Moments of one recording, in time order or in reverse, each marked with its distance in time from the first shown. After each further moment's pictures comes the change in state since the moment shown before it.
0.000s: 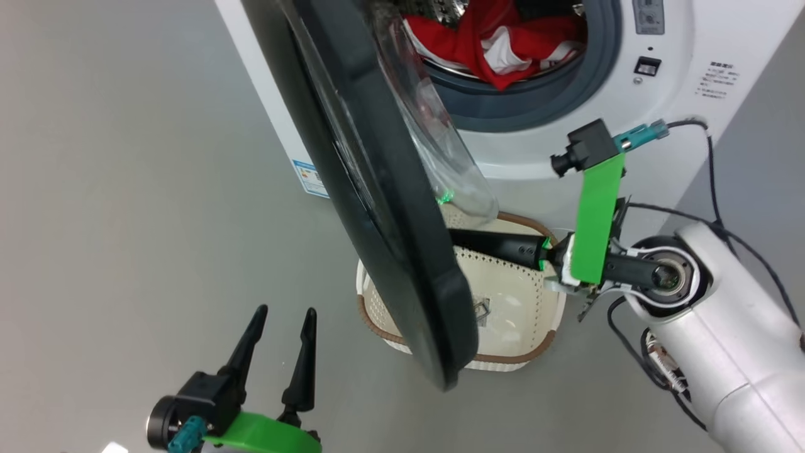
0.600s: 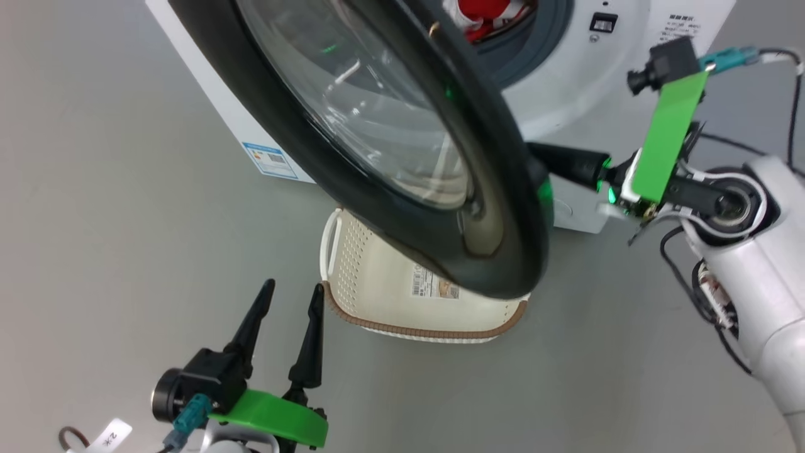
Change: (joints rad) left arm -0.059 -0.001 -0.019 -0.001 0.000 -0.001 0.000; right arm -0.158 -0.071 -0.049 0.122 0.052 0.000 -0.033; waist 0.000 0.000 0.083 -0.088
